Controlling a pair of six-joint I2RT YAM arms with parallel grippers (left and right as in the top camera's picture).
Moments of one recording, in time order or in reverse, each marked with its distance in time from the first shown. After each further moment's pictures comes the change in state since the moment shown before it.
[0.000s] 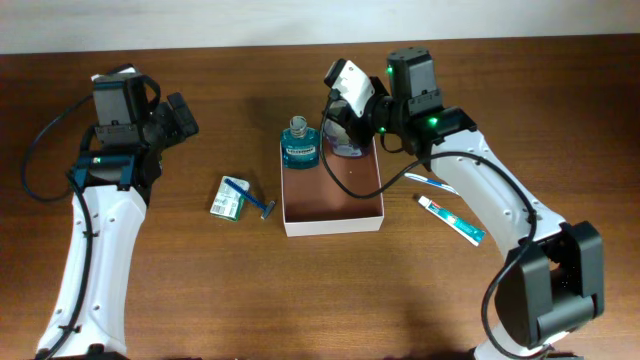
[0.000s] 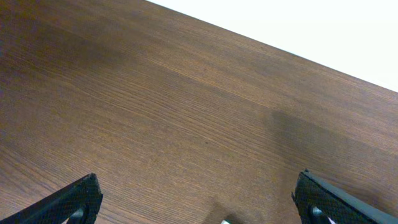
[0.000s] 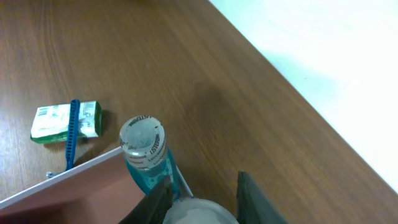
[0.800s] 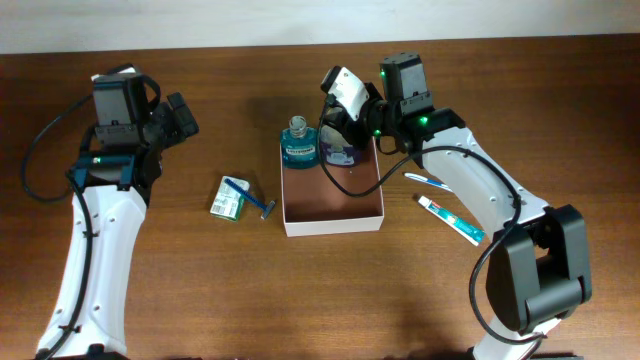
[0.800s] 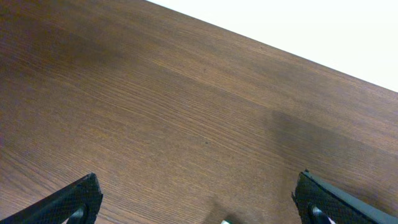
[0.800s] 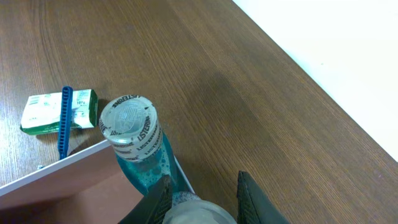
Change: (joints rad) left arm 0.000 0.000 0.000 0.000 0.000 0.000; right arm 0.000 0.063 0.000 0.022 -0.006 -0.010
